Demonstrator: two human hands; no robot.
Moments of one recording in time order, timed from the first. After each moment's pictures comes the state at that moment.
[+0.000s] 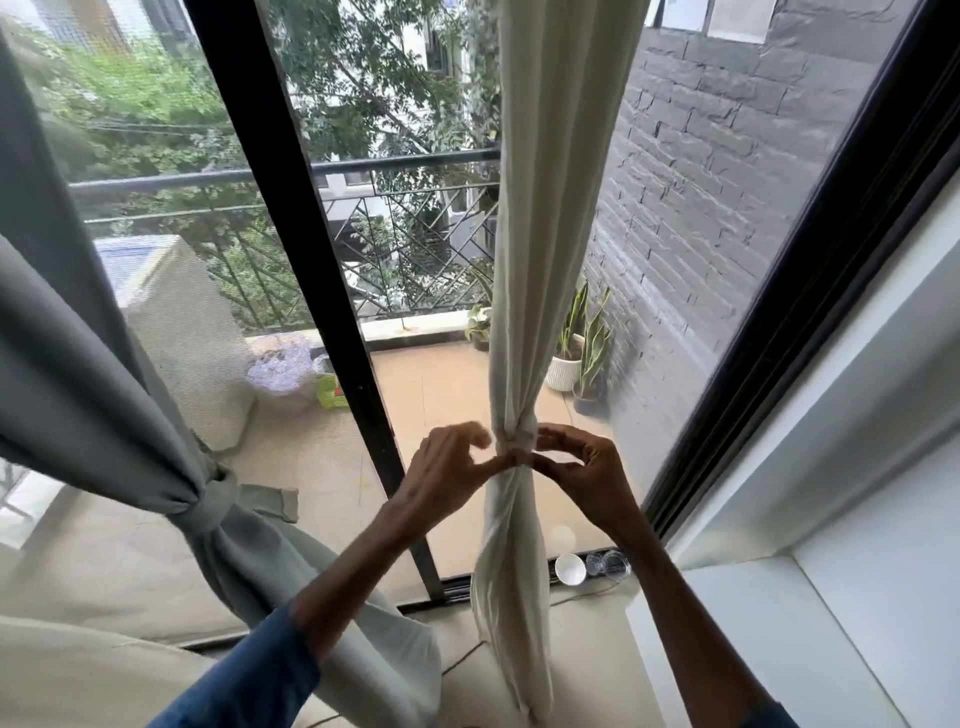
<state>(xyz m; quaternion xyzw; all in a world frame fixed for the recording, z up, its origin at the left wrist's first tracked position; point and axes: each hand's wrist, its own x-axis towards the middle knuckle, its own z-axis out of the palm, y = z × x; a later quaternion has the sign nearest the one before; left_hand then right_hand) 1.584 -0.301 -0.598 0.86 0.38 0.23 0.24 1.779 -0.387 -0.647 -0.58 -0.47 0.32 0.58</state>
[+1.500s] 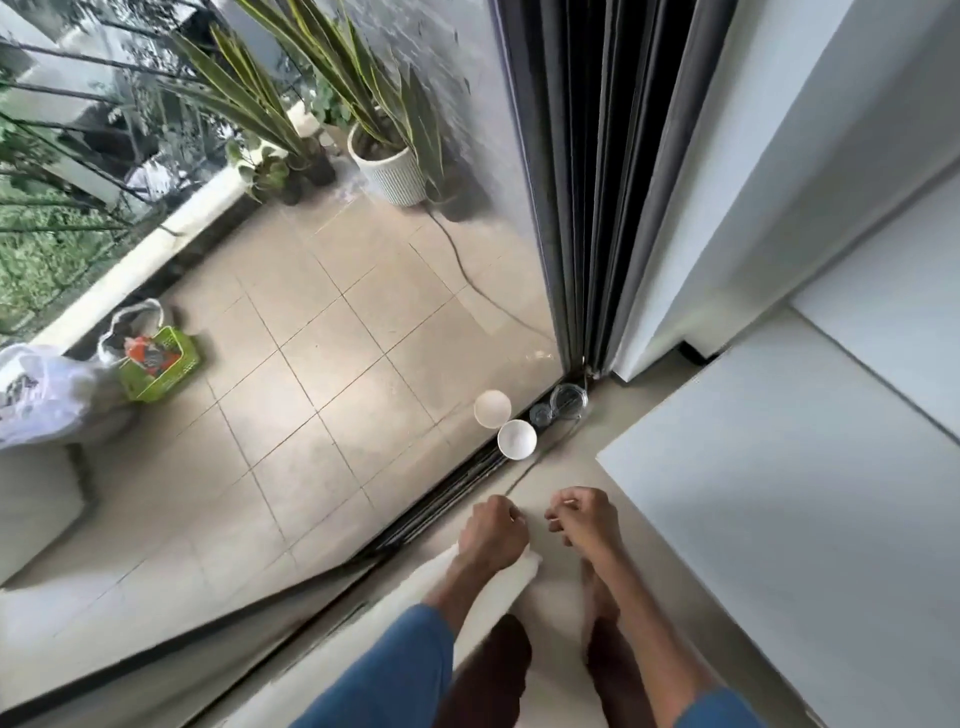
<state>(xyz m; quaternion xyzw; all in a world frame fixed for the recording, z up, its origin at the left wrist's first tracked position) 1.903 -0.313 -1.134 0.75 0.49 -0.30 0.33 1.990 -0.429 -1.166 -0.77 0.05 0.50 0.40</state>
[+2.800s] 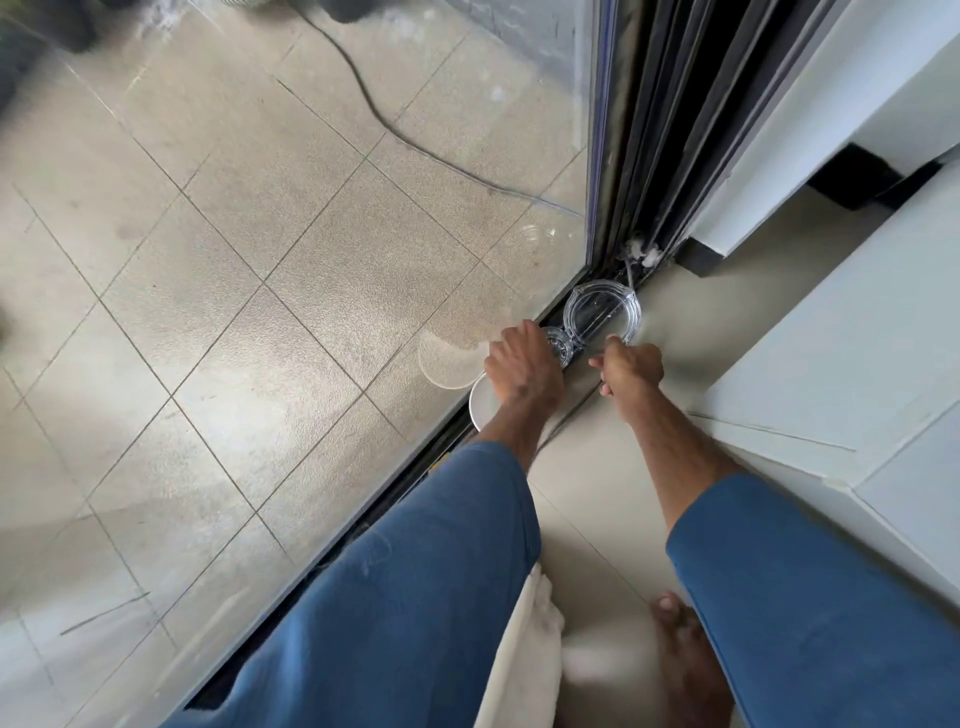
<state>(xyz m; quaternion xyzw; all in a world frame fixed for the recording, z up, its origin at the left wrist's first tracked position) 2.049 -0.217 -1.565 0.88 0.40 -0.21 0.13 2.100 -0.303 -1.655 -0.74 0.34 0.35 0.46</state>
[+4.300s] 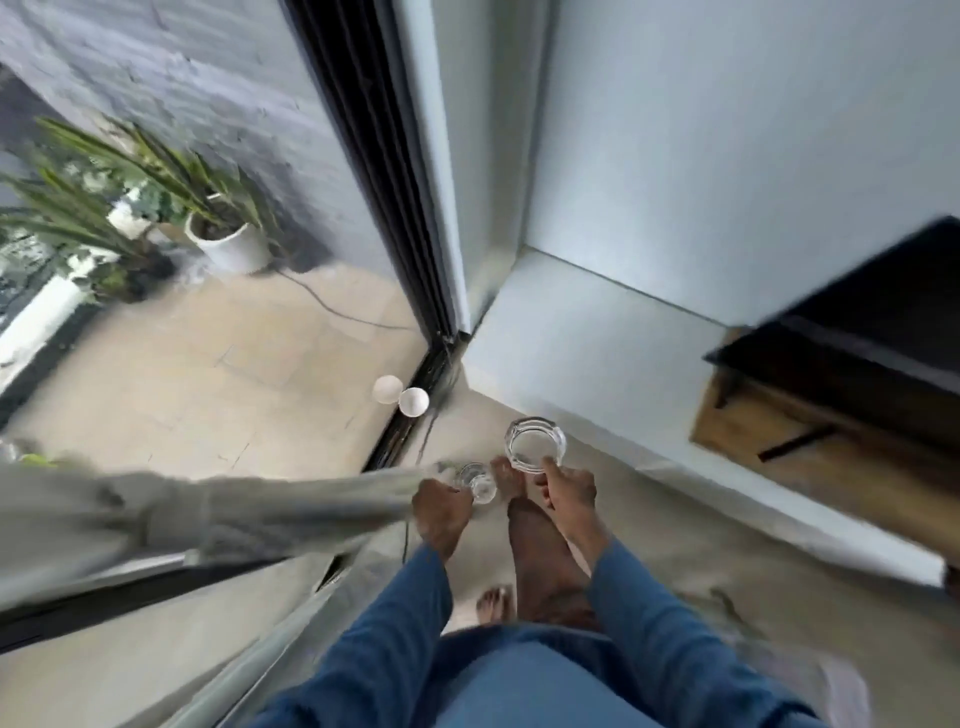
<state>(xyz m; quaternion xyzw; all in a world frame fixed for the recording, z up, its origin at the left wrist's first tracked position) 1.714 -0.443 -0.897 0.80 0.44 -0.22 0.35 1.767 -0.611 -0.916 -0.72 0.38 0.26 0.51</state>
